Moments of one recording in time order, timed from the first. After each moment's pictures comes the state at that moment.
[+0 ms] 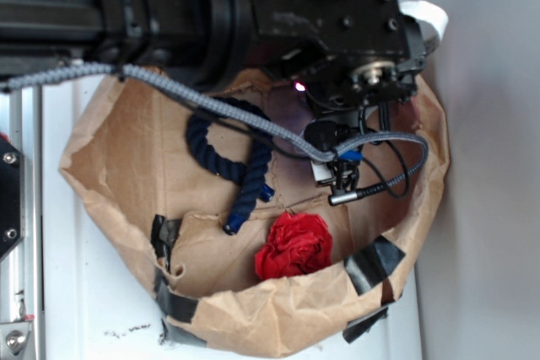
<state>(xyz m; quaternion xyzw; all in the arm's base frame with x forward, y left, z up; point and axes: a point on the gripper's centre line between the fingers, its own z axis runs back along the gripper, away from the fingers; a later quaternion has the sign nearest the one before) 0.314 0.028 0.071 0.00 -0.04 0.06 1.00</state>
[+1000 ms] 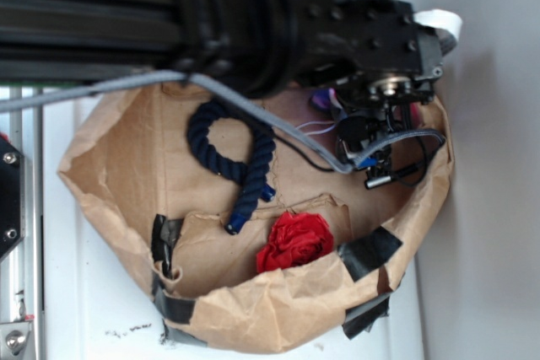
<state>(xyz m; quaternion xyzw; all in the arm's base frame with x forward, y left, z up) 0.345 0.041 0.042 0.03 -0.08 0.11 0.99</state>
